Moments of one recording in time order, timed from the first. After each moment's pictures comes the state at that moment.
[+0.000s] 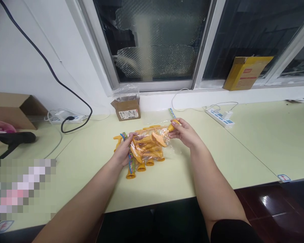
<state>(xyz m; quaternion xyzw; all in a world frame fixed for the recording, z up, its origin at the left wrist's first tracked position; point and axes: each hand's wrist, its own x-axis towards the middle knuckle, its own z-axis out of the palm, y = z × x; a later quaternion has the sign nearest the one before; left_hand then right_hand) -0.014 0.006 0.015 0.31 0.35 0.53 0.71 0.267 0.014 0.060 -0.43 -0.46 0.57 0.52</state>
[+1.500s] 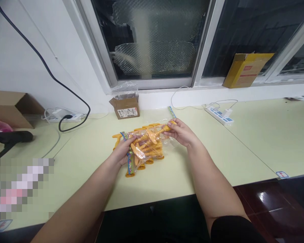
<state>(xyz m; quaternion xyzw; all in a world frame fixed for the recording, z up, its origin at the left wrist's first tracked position) -0.010 -0.003 0.030 0.28 0.41 0.49 0.72 0.259 0.017 0.050 -0.36 -0.45 0.62 0.53</state>
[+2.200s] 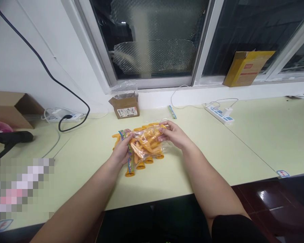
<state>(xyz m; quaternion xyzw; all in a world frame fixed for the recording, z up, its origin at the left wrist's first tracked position) -0.007 0.001 0.021 0.30 0.35 0.59 0.66 0.235 0.011 0.044 -0.39 -0.47 0.62 0.49</state>
